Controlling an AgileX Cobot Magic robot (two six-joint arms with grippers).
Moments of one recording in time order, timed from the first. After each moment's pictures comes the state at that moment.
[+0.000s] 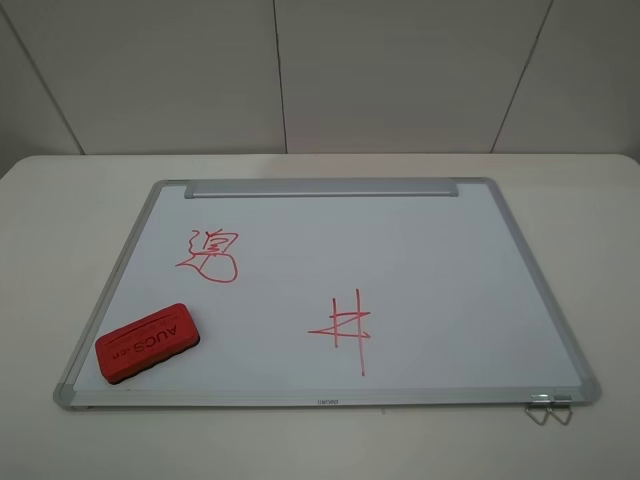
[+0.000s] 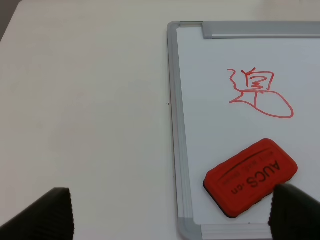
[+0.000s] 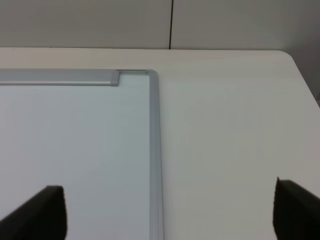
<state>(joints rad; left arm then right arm) -0.02 -0.01 -0.50 -0.01 1.07 -0.02 -0.08 0.00 -0.52 -0.02 1.07 -0.03</state>
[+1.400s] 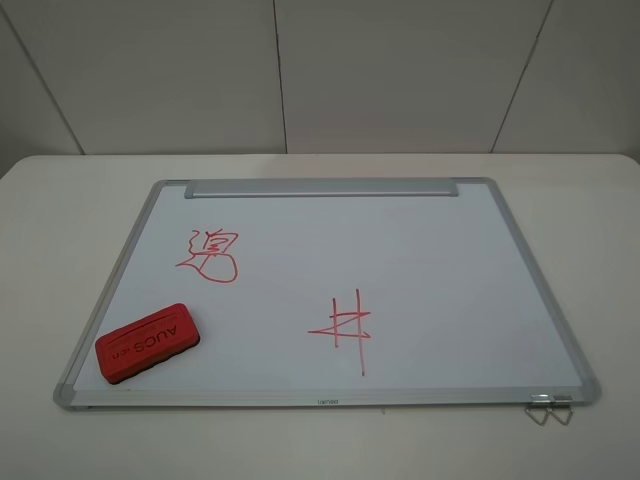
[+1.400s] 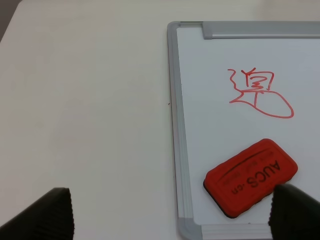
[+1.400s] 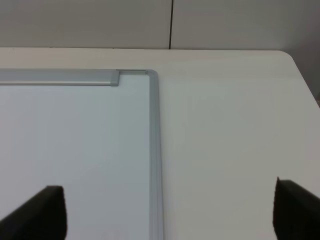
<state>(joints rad) -0.02 -0.01 -0.50 -0.01 1.07 -0.02 -0.08 0.00 -0.52 -0.02 1.07 -0.03</state>
